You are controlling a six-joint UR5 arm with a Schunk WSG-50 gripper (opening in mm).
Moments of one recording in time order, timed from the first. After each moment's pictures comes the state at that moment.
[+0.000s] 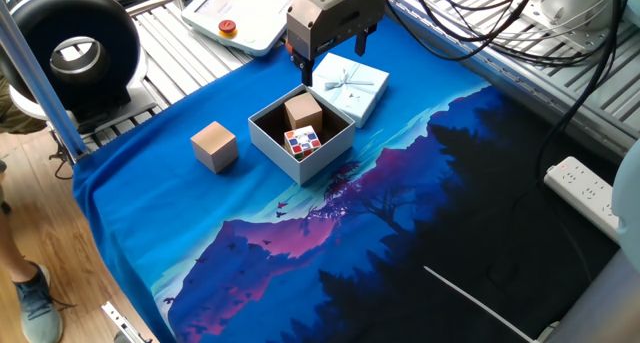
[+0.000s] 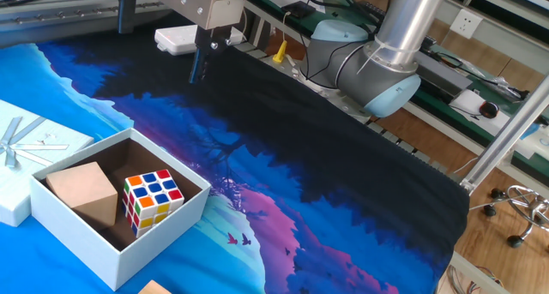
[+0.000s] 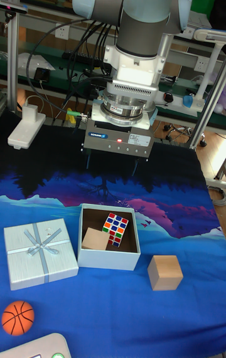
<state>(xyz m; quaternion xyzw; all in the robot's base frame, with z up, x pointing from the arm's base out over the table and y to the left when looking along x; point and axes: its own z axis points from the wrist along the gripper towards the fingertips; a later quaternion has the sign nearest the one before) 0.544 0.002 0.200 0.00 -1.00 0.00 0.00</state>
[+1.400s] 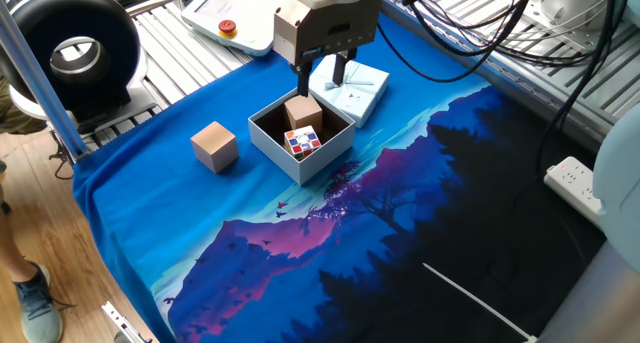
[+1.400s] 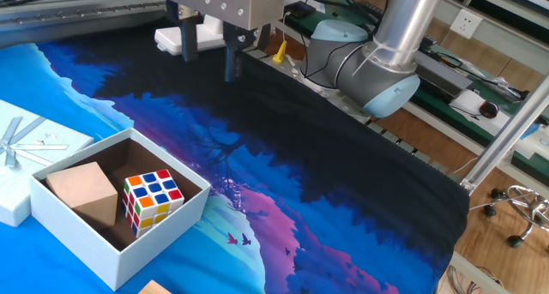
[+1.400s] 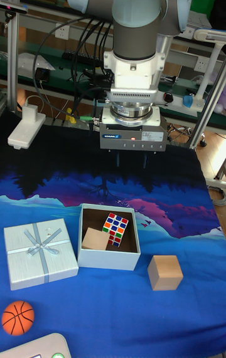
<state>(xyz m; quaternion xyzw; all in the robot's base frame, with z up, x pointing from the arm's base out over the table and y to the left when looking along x) 0.518 0.056 0.206 -0.03 -0.99 -0.10 0.06</state>
